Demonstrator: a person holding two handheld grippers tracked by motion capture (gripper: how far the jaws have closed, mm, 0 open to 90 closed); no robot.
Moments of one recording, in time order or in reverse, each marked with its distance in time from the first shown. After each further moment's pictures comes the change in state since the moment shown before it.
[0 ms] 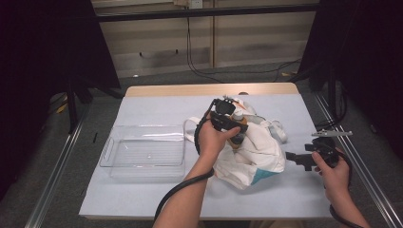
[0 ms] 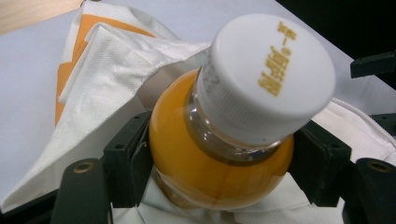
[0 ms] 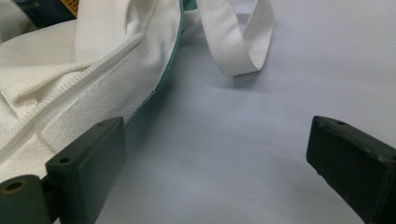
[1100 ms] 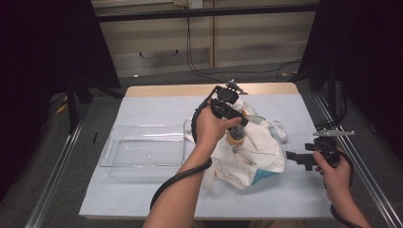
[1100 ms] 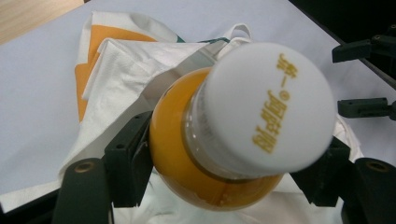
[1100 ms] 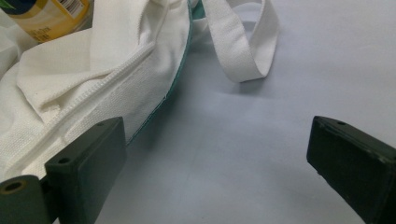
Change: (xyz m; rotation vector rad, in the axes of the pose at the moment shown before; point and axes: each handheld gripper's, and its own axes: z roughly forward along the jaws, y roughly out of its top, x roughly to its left) left arm -0.015 0.039 -0.040 0.142 0.008 0.022; right arm 0.002 0.002 -0.005 -0.015 0.021 0.006
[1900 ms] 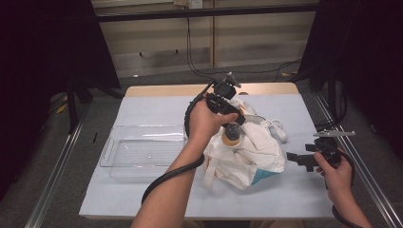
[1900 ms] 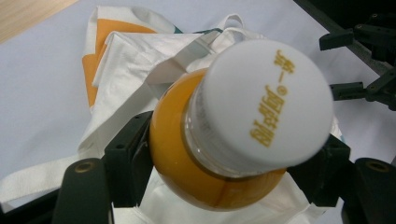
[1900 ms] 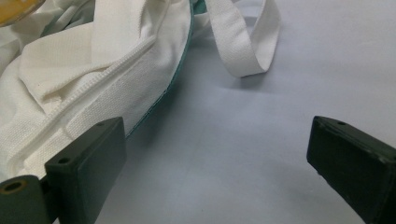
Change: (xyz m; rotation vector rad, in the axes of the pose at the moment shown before) left arm 0.000 0.005 -0.030 0.061 -0.014 0.017; right arm -0.001 -0.001 -0.002 0.010 0.006 -0.007
